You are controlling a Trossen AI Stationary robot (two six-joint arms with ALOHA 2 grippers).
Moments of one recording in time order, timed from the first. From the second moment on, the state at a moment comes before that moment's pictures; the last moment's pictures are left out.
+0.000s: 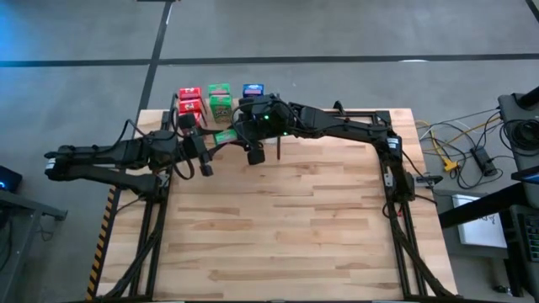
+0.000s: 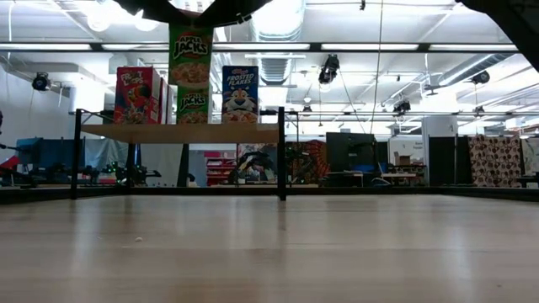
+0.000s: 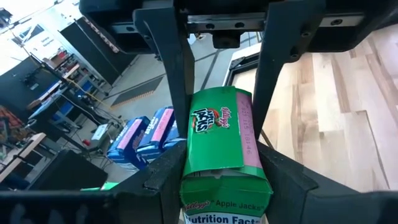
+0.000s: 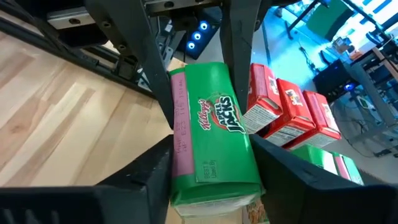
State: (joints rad) left arm 0.02 0.82 0.87 -0.31 -0.50 0.43; right arm -0.18 2.05 2.17 -0.55 -0.09 -0.58
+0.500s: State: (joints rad) left arm 0.02 0.81 0.87 -0.29 -0.50 0.47; right arm -0.18 2.06 2.17 -0.55 -0.09 -0.55
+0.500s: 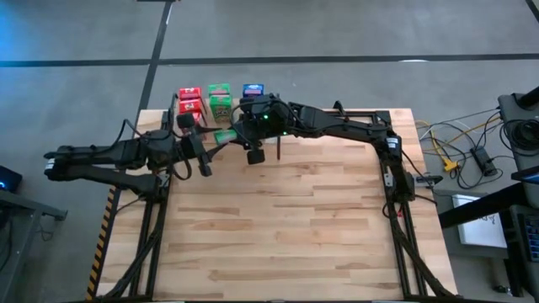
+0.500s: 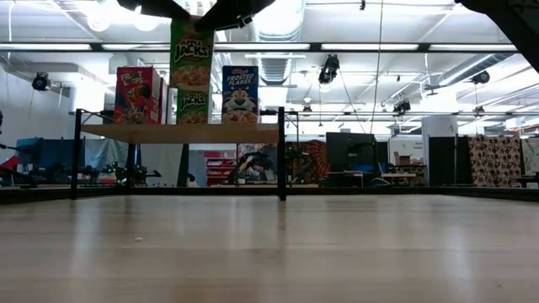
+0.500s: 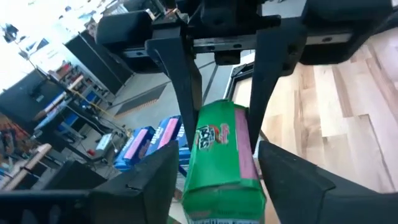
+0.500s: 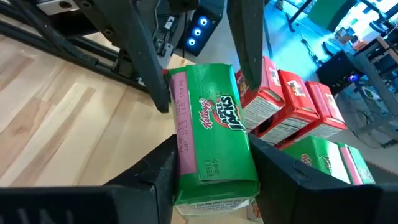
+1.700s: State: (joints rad) left arm 0.02 0.63 0.92 -0.23 -0.50 0.43; right arm -0.22 2.12 2.14 -0.38 -0.09 -0.45
